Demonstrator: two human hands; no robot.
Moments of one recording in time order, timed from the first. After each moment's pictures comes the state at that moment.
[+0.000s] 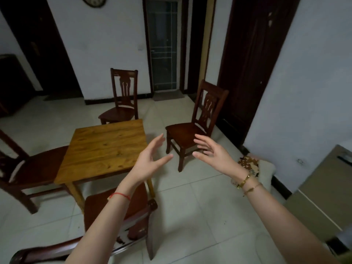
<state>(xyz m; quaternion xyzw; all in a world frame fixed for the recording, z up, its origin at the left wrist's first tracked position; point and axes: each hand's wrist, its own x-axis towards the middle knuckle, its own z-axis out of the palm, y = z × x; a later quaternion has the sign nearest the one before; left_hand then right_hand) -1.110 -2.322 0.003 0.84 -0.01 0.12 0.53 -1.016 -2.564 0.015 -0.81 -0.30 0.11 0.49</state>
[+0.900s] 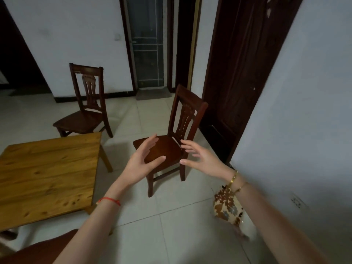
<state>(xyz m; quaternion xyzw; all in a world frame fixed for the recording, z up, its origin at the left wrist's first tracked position) -0.639 -2.452 -0.024 0.83 0.00 0.12 0.54 -0.539 -2.680 -0.013 -0.82 -0.34 0.16 0.43</state>
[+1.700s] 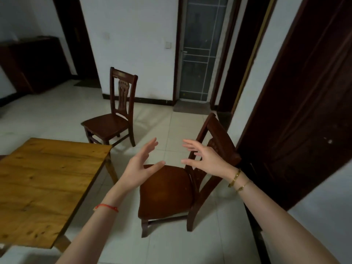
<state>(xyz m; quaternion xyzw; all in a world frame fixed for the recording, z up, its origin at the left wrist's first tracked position) -0.306 -2.397 -0.033 0.82 0.15 0.23 0.49 -0.116 -2.566 -0.006 -0.77 -0.51 0.19 0.34</state>
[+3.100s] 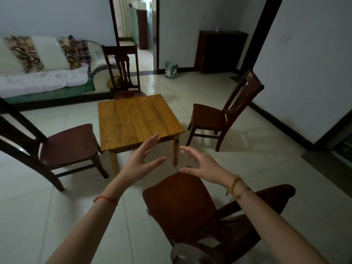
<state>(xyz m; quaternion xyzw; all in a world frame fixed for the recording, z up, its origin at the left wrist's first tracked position) -0.094 -2.477 -0.052 0.63 0.55 0.43 0.35 0.150 -2.405 -0.048 -0.42 -0.82 0.36 0.12</state>
